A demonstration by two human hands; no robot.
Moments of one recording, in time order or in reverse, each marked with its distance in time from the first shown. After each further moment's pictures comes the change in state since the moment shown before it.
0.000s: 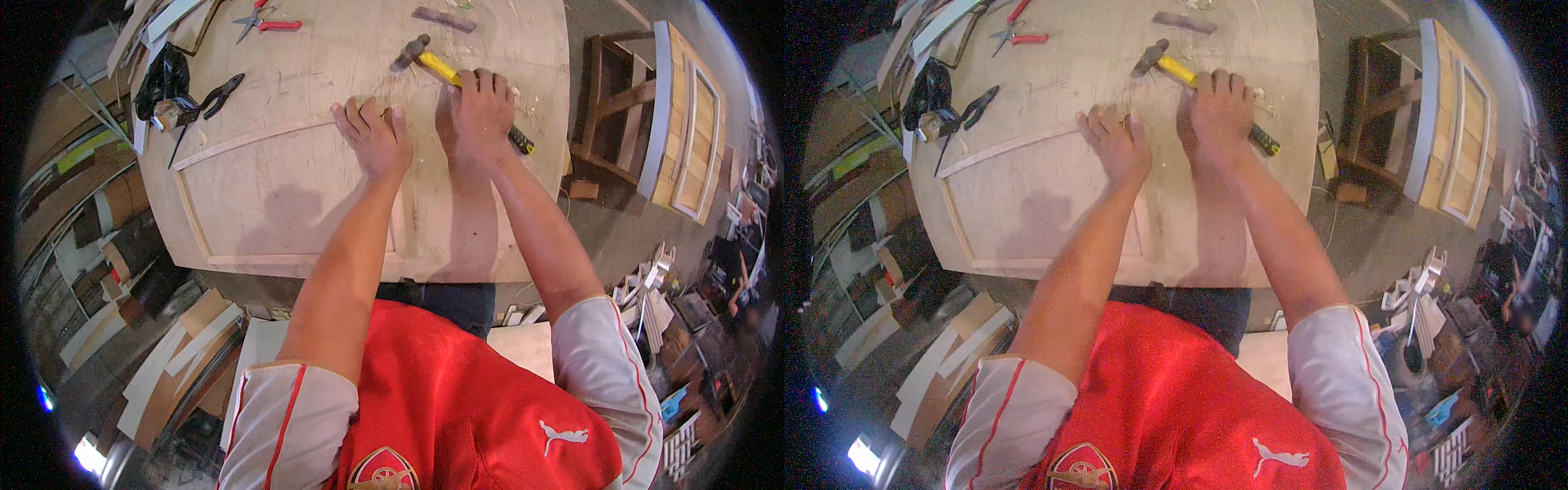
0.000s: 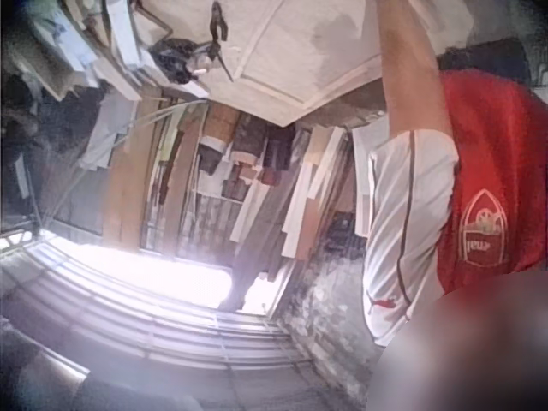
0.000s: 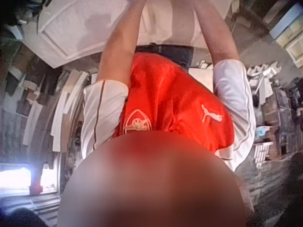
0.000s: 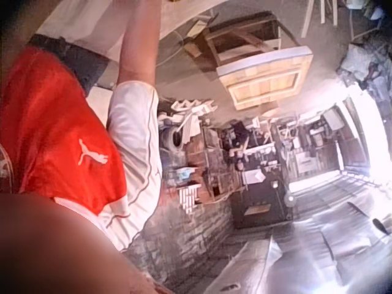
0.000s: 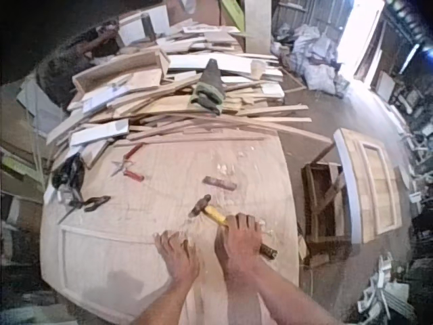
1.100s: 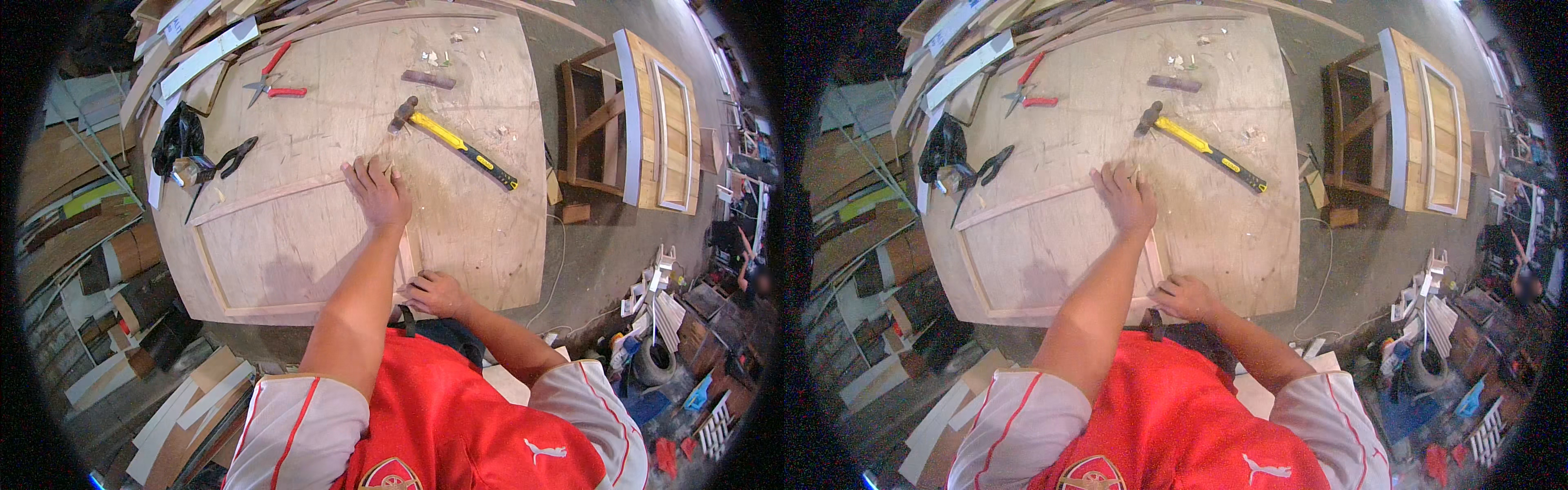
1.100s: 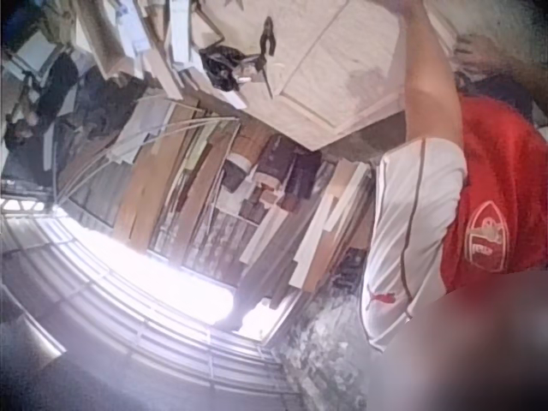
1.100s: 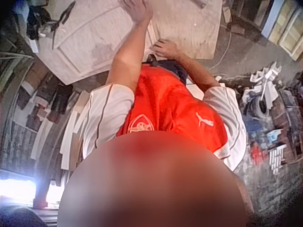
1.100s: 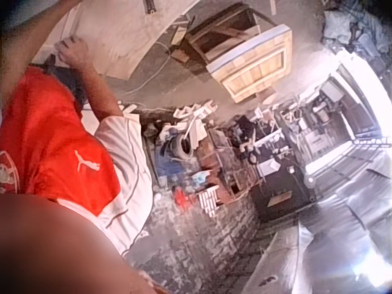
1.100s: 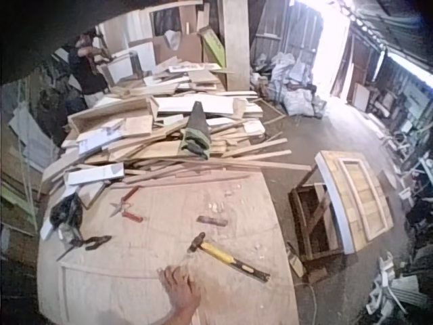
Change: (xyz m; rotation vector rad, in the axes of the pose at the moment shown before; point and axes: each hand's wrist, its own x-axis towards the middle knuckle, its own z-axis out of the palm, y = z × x) left_hand -0.008 -0.007 -0.014 0.011 -0.077 0.061; right_hand -0.247 -0.078 -0.009 0.594 -0.352 -0.563
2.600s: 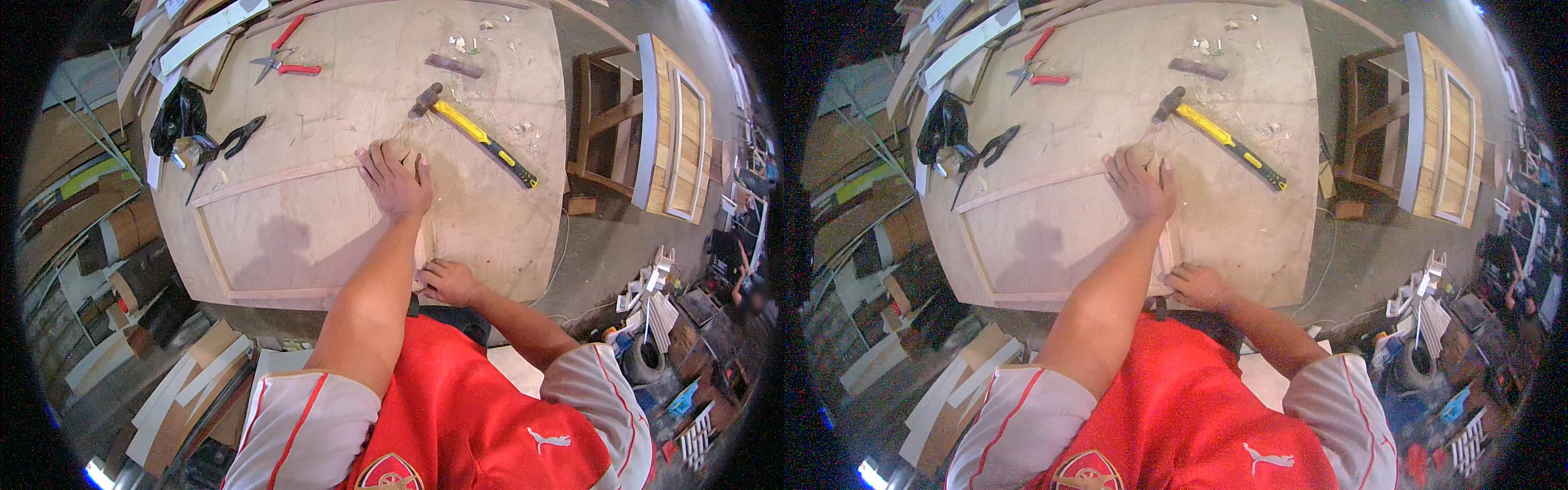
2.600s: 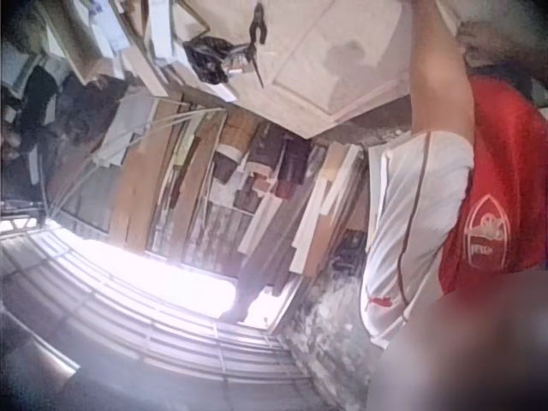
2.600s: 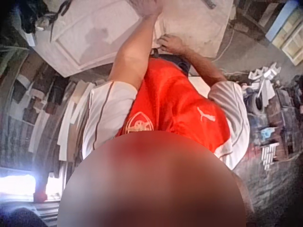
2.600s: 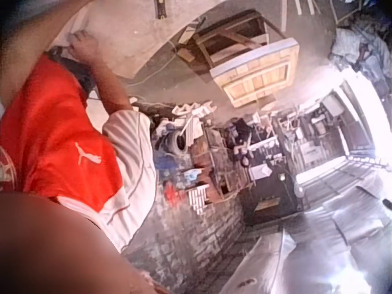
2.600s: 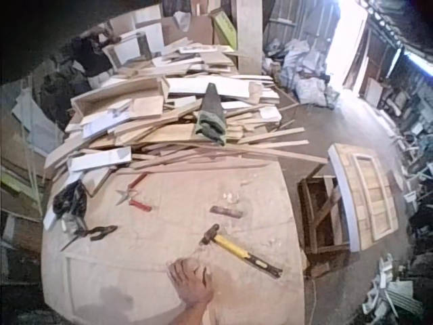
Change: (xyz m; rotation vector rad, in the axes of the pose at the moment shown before) left_hand 0.012 0.015 -0.011 0.076 -0.133 -0.179; right_hand 0.010 0.014 -0.010 0.095 -0.091 0.044
